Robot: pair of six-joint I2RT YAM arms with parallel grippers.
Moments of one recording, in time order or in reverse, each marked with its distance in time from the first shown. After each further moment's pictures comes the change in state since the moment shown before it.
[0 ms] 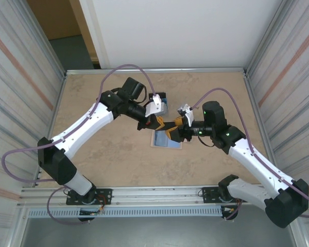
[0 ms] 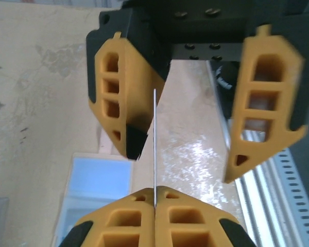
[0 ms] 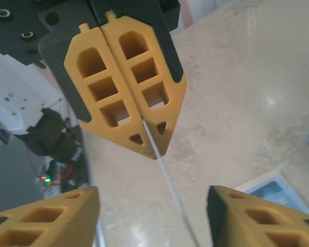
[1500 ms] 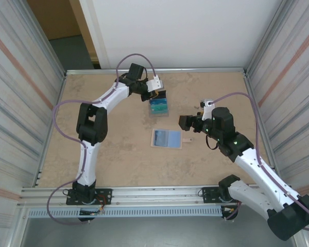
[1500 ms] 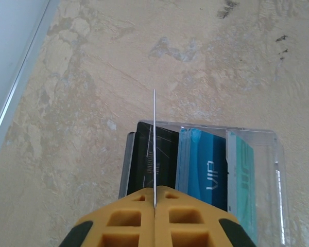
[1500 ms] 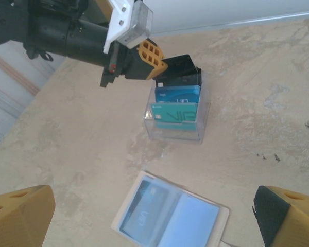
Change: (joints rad) left arm 0.245 0.678 0.412 0.357 -0.275 0.215; right arm -0.051 -0.141 -0.089 0.004 0.601 0.304
